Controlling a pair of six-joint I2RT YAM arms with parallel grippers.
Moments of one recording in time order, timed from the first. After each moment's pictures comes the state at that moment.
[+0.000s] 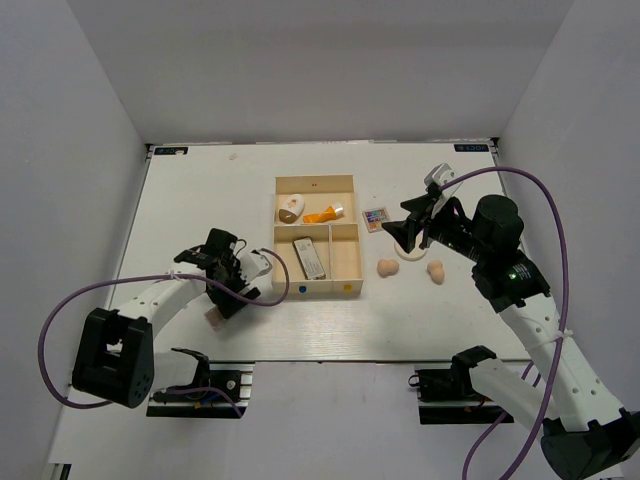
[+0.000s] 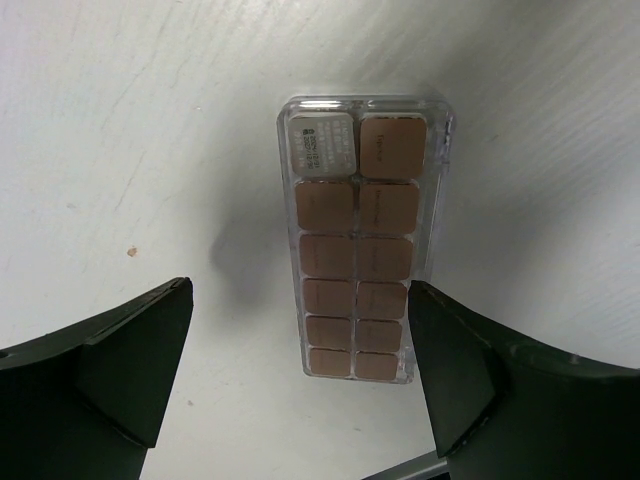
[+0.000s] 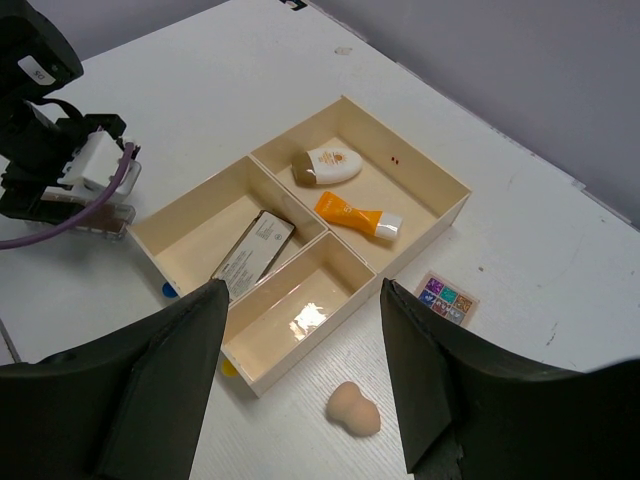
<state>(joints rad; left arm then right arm) -0.30 1.26 0.66 -0.67 0.03 0.68 0.39 0.84 0.93 -0.23 -0.49 -0.11</state>
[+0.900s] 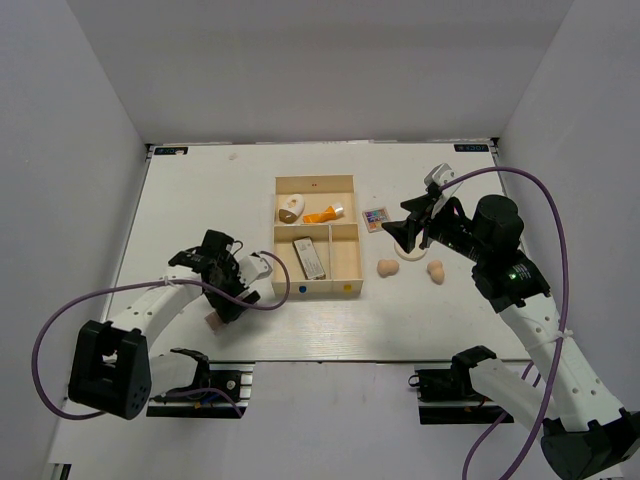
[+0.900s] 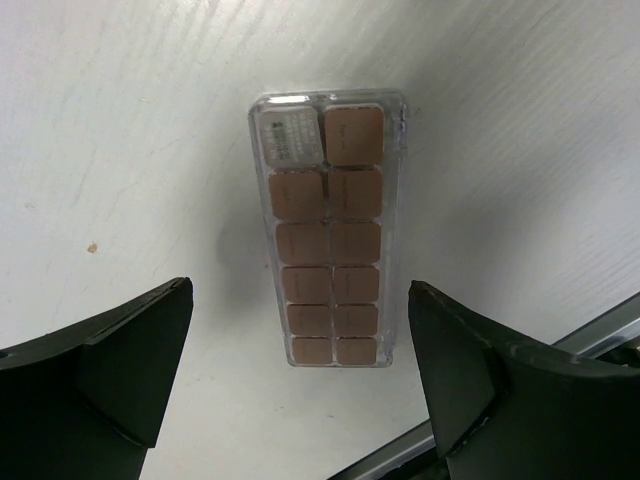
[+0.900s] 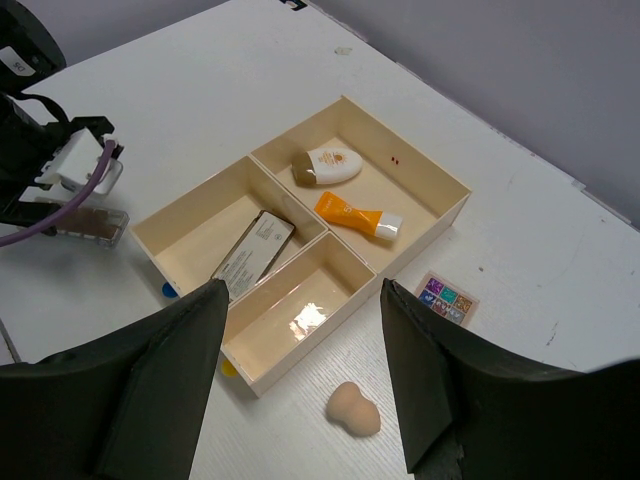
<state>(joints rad) -0.28 1.20 0.67 -0.76 0.12 0.69 0.39 0.84 0.93 -0.23 -0.49 -0.11</state>
